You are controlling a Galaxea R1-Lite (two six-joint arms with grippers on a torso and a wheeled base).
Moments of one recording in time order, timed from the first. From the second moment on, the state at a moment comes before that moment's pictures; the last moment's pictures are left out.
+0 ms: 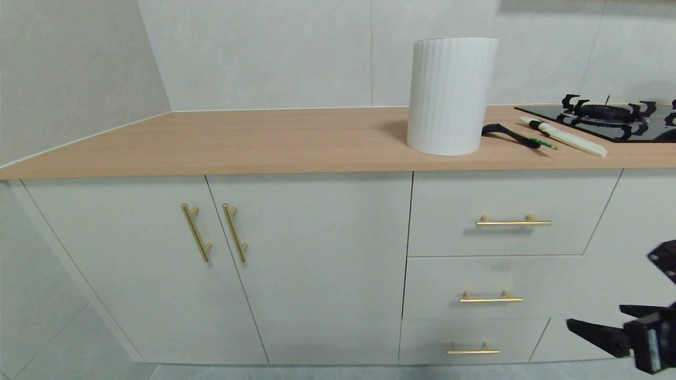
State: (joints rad) left arm 0.00 0.00 0.00 0.00 0.01 0.00; right arm 0.15 1.19 -0.40 -0.17 0.06 -0.01
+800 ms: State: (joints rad) left arm 0.00 0.00 0.00 0.00 0.01 0.00; right arm 0.12 2.14 -0.55 -0.96 -0.04 -0.01
